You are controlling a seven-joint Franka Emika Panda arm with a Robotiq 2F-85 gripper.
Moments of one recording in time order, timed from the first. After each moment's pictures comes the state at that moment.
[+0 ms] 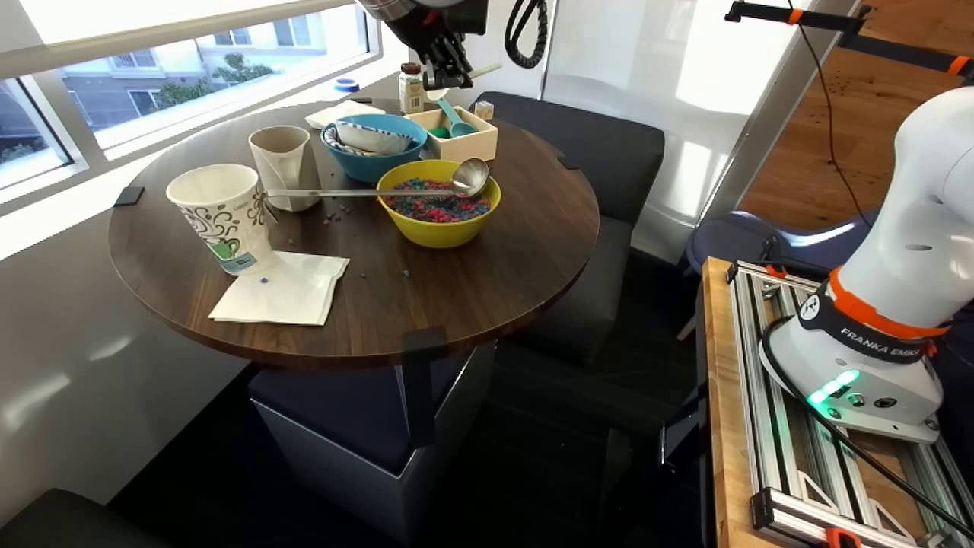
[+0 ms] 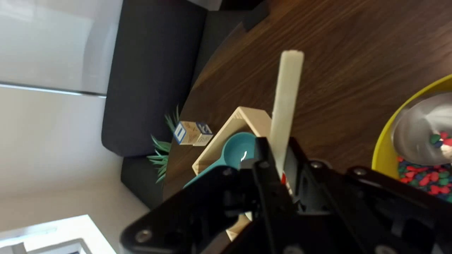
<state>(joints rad) 0.19 0.40 0.06 -1.56 -0.76 1.53 0.22</state>
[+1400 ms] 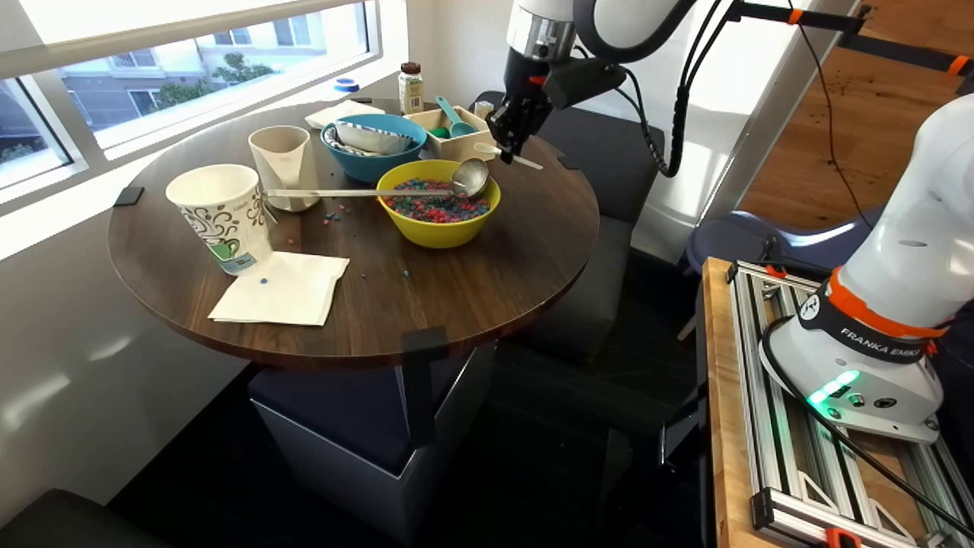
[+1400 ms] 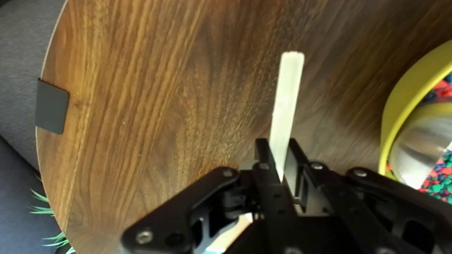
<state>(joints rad) -0.05 -0.02 -0.06 -2.39 -0.23 2.55 0.47</state>
